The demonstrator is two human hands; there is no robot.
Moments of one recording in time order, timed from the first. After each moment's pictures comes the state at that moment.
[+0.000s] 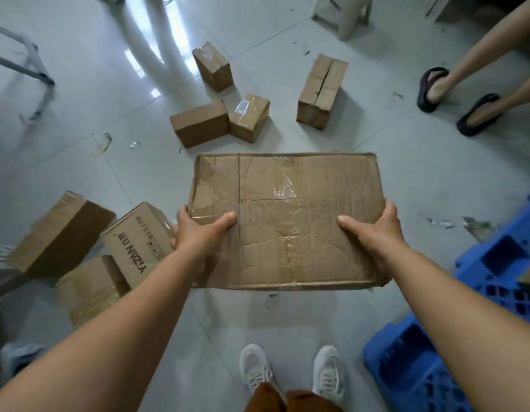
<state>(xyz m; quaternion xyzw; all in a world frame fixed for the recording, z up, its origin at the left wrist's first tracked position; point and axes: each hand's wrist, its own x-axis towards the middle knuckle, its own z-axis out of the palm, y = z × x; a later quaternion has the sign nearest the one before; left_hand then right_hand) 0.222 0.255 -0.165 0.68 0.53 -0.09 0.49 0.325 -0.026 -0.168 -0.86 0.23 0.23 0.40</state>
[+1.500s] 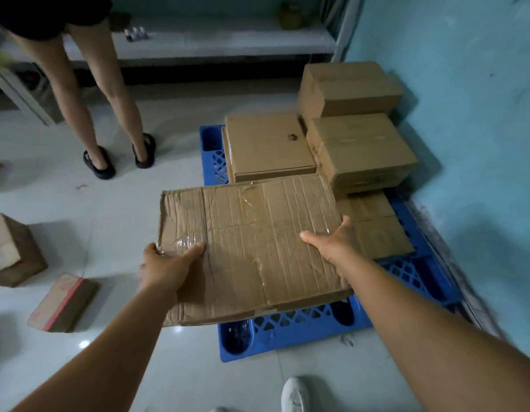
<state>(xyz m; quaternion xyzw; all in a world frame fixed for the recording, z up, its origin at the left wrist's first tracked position) 0.217 -0.269 -0.016 0.82 0.11 -0.32 0.46 0.037 -0.513 0.012 -0.63 0.62 -0.02 0.47</state>
